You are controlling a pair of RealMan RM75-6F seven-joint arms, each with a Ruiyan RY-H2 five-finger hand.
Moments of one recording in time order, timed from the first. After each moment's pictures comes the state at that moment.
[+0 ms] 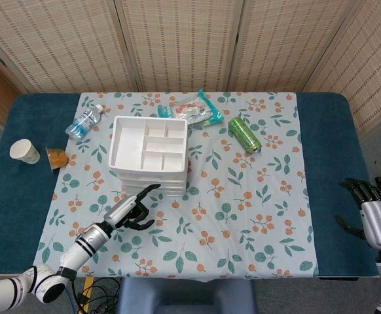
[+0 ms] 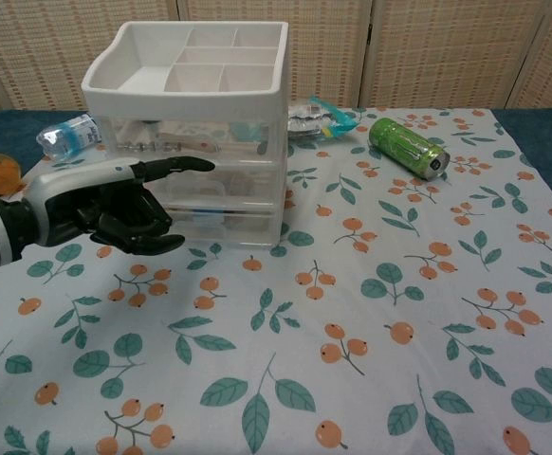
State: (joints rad) left arm -0.68 -1.48 -0.08 -1.49 1.48 0.92 -0.70; right arm 0.10 -1.07 0.10 -1.63 -1.49 1.48 0.01
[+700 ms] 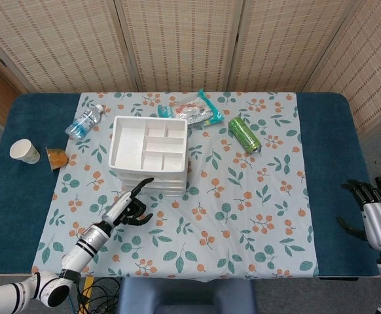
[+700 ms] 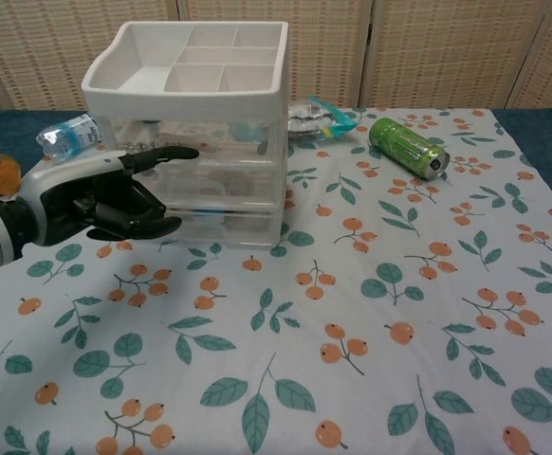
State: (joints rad) left arm -0.64 -1.51 -0.12 -1.52 1.38 0.94 -0.68; right arm 0.09 -1.08 0.09 -1.62 -1.48 1.49 0.02
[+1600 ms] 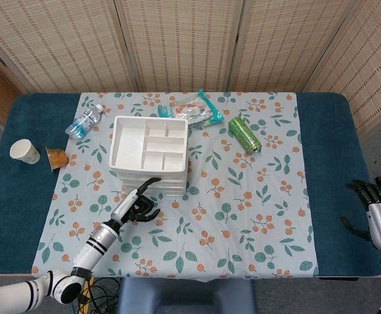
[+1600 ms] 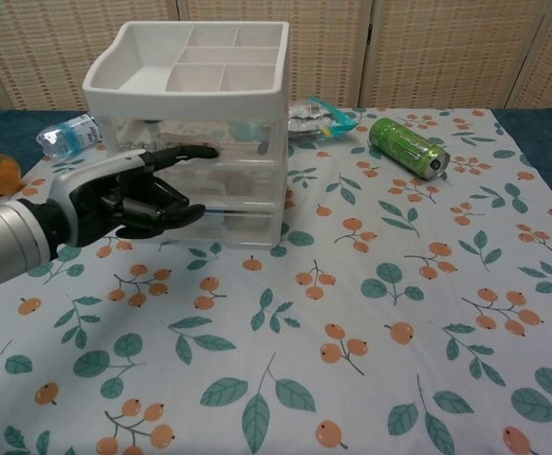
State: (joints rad) left arm -0.64 -1.60 -0.16 -1.46 1.37 0.95 -0.76; right arm 0.08 -1.08 0.10 -1.61 -1.46 1.49 0.03
